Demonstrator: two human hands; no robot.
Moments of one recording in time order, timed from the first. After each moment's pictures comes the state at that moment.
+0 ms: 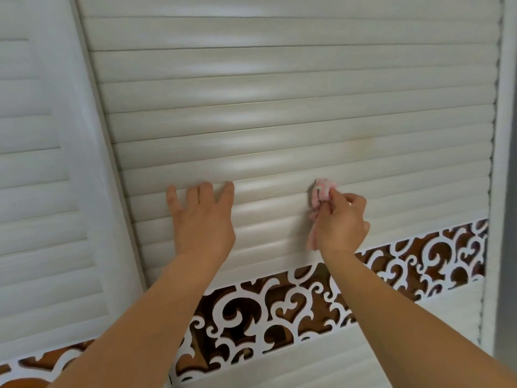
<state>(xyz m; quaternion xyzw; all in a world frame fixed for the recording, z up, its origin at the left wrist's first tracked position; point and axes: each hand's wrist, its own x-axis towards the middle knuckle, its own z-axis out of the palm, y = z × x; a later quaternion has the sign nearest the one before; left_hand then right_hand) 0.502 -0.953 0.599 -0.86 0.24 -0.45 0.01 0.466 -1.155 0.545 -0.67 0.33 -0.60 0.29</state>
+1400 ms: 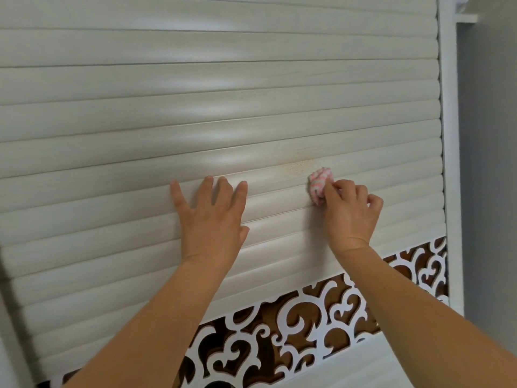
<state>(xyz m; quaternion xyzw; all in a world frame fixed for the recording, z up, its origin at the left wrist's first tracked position) 0.488 -1.088 0.616 -0.82 0.29 -0.48 0.07 0.434 -1.301 0.574 -0.75 0.32 -0.58 -0.07</state>
